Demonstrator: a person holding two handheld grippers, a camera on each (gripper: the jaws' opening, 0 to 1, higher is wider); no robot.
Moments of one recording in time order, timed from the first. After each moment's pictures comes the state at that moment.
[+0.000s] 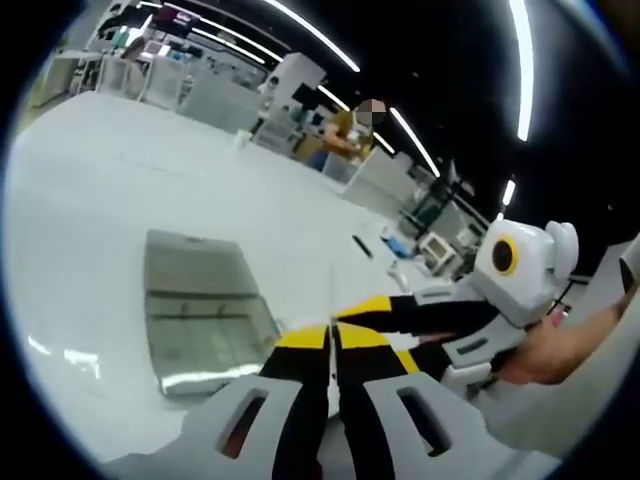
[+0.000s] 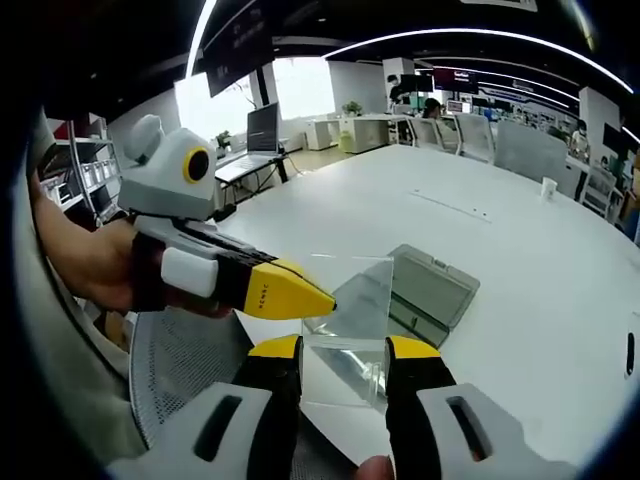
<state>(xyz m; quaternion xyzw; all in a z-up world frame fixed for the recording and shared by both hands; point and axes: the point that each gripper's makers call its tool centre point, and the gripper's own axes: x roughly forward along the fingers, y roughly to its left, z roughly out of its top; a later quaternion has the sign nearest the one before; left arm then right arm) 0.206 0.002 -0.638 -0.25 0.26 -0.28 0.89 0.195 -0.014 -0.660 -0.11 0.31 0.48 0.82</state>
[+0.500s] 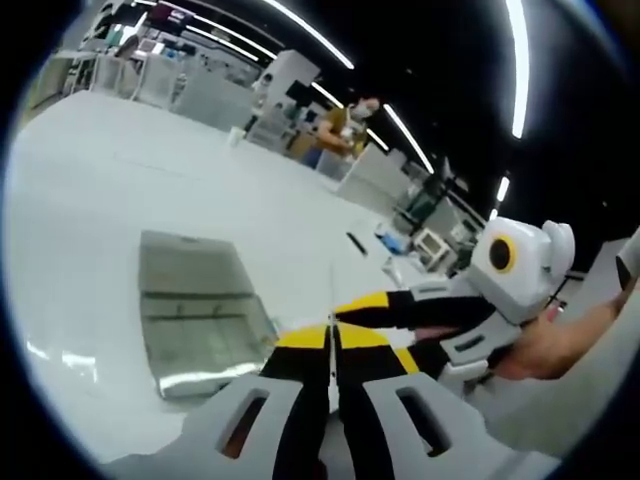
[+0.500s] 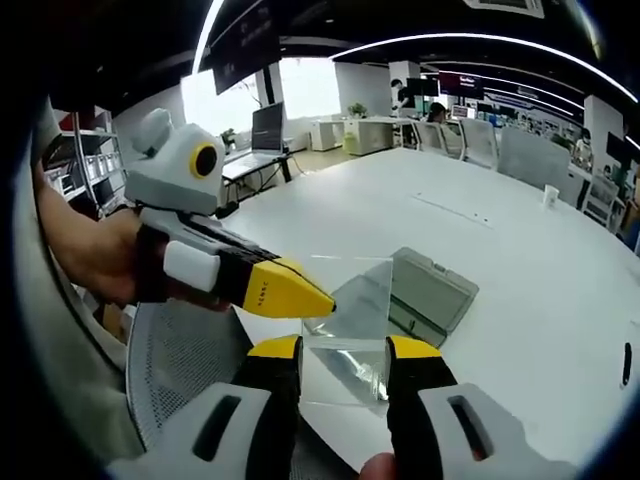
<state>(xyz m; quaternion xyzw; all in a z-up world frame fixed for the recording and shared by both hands) 0.205 0.000 -0.637 -0.24 0.26 -0.30 0.89 0.195 -0.015 -0.658 -0.12 0.29 0.49 0.81</state>
